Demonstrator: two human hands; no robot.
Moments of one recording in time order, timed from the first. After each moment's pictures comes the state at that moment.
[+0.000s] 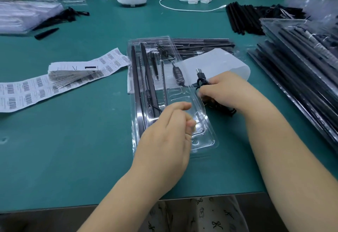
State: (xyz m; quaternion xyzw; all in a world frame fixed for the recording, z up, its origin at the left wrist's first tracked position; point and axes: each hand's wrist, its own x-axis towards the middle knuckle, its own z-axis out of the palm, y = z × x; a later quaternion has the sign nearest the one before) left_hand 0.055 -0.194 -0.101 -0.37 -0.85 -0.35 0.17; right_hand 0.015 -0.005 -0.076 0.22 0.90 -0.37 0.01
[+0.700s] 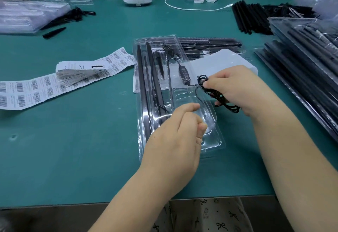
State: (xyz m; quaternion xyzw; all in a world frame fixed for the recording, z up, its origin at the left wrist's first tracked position) left_hand 0.059 -0.192 -0.098 -0.36 -0.86 -0.33 0.15; right_hand 0.018 -0.010 -0.073 0.20 0.87 -0.45 -0.07
